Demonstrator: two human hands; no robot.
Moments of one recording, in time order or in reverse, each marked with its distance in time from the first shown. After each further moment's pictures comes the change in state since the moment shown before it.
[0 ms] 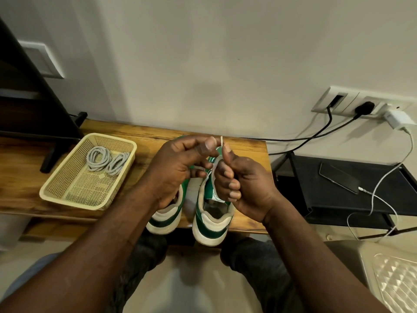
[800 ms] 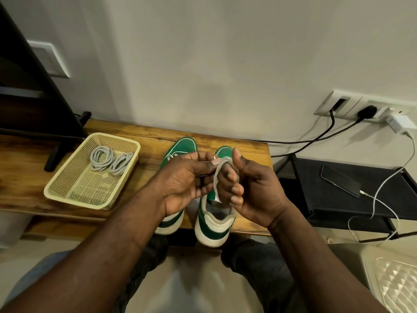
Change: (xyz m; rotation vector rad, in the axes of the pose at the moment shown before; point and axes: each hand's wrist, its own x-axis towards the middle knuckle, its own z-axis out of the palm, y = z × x) left_hand 0.002 -0.010 0.002 -0.293 -0.028 -0.364; right_hand -0.008 -0.003 0.005 0.089 -0.132 -0.005
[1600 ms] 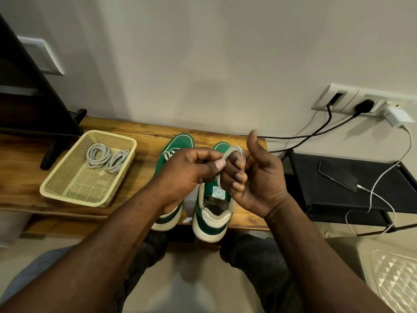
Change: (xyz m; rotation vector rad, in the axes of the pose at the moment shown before) left_hand -0.003 -0.008 0.003 0.387 -0.038 0.276; right_hand 0.000 -0.006 -0.005 0.157 0.062 -0.090
